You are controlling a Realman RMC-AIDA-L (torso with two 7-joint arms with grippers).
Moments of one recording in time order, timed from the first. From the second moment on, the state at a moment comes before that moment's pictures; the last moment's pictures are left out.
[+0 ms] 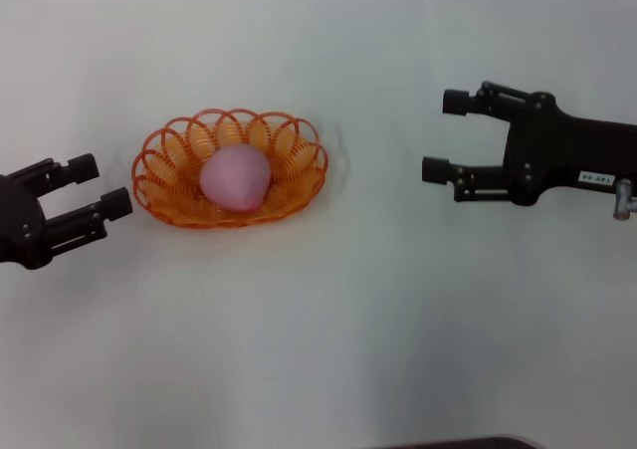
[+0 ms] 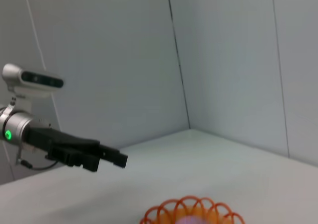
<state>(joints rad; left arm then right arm) -0.28 -2.14 0.47 0.83 2.01 1.77 -1.42 0.30 2.06 -0.91 -0.73 -1.69 -1.61 1.23</state>
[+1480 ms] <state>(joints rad) -0.28 -2.15 0.49 0.83 2.07 1.75 -1.40 0.36 2.07 -0.91 -0.74 -1.85 -1.58 1.34</state>
